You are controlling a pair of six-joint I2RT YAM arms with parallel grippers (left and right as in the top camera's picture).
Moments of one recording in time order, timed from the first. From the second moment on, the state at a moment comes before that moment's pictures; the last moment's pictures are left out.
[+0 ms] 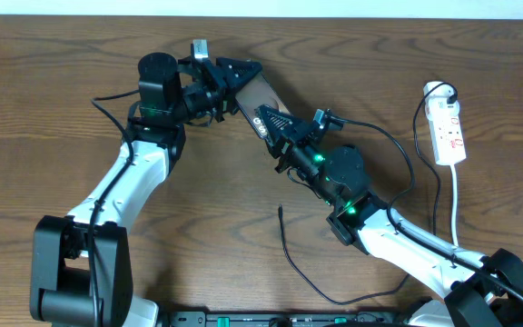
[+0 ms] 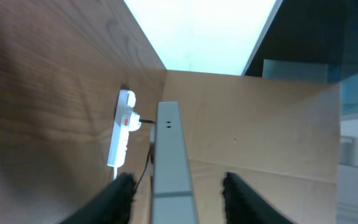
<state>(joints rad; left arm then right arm) -0.17 1.66 1.04 0.39 0.84 -1.43 0.67 1.49 0.67 0.87 -0.07 1.91</state>
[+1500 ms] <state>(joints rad) 0.40 1.66 1.04 0.39 1.28 -1.28 0.40 1.49 0.70 0.63 -0.67 1.26</state>
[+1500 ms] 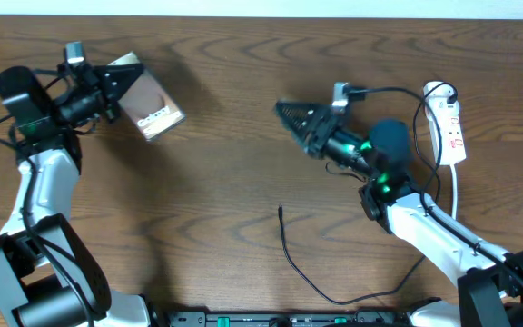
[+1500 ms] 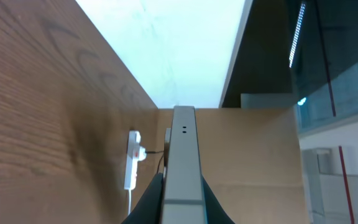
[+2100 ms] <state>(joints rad) 0.50 1.66 1.04 0.39 1.35 -1.22 0.74 1.49 0.80 -0.46 -0.22 0.94</state>
